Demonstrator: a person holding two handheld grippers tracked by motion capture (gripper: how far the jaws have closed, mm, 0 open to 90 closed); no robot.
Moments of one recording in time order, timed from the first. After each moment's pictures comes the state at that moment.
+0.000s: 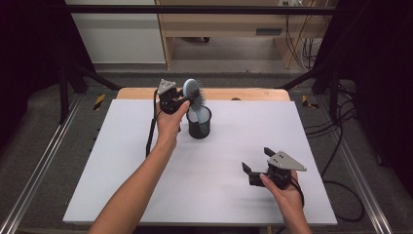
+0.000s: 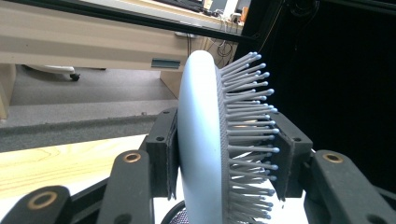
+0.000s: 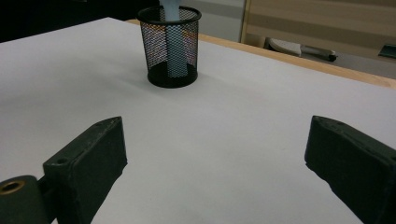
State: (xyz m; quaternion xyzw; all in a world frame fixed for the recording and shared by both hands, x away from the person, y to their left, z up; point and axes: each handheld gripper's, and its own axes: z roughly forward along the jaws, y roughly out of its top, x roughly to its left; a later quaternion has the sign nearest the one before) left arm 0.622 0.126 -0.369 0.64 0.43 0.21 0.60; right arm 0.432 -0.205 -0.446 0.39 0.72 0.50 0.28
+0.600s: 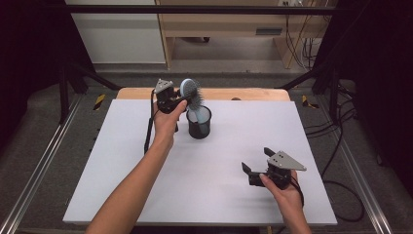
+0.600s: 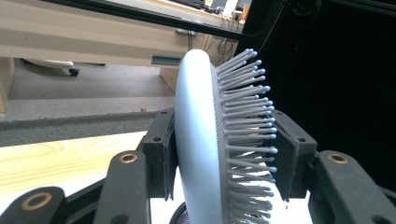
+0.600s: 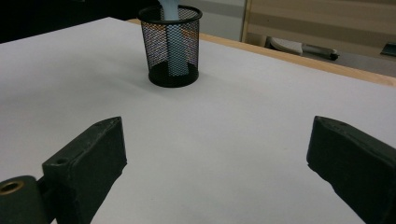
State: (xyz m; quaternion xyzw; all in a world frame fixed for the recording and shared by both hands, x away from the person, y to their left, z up) left arm 0.626 0.134 -0.370 0.64 0.44 0.20 0.60; right arm 0.433 -0.204 -0.446 0.39 0.72 0.50 0.28
